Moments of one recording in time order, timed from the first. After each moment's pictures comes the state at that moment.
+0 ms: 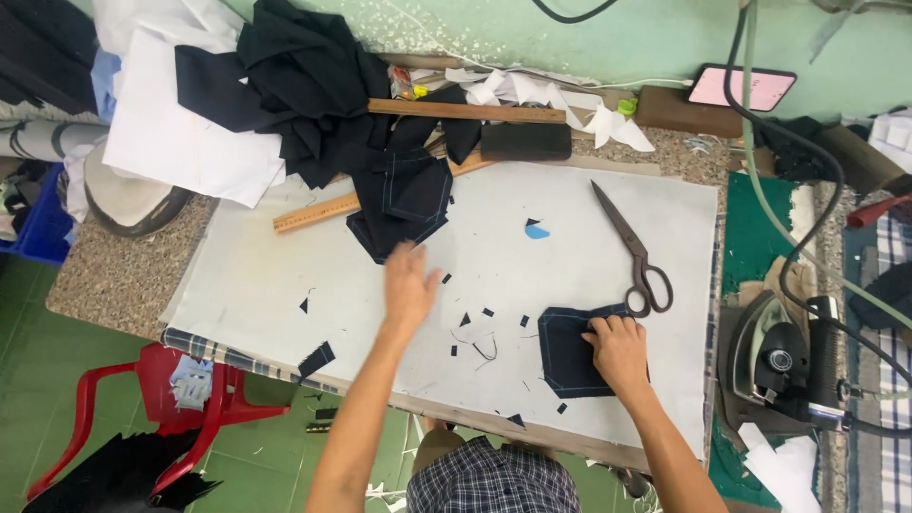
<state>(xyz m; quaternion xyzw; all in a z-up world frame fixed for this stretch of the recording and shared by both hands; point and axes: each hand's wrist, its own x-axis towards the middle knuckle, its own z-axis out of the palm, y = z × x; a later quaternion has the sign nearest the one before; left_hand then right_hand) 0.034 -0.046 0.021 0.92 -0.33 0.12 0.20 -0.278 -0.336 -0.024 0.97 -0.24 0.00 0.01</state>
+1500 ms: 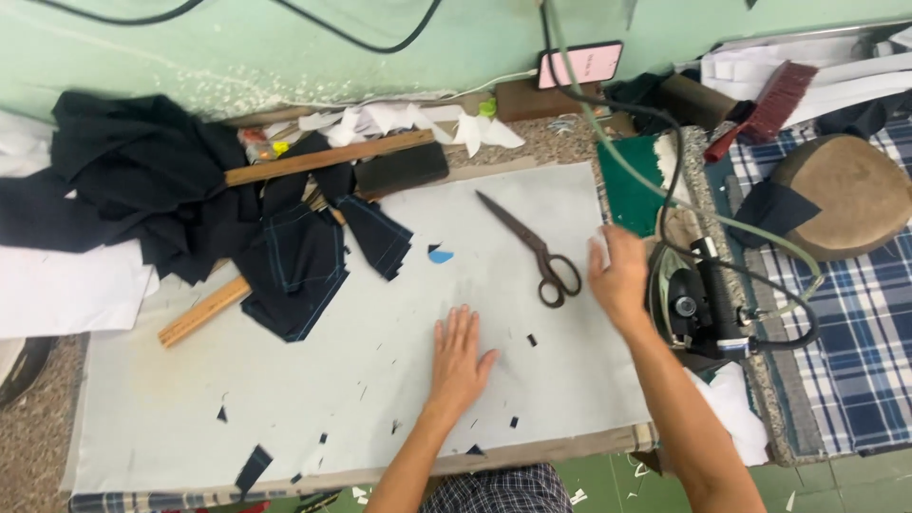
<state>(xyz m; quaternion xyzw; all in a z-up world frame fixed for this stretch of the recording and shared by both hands) -0.131 -0.168 0.060 0.81 -0.52 -0.16 0.21 -0.265 -0.465 0.068 0.86 -0.33 0.38 -0.06</state>
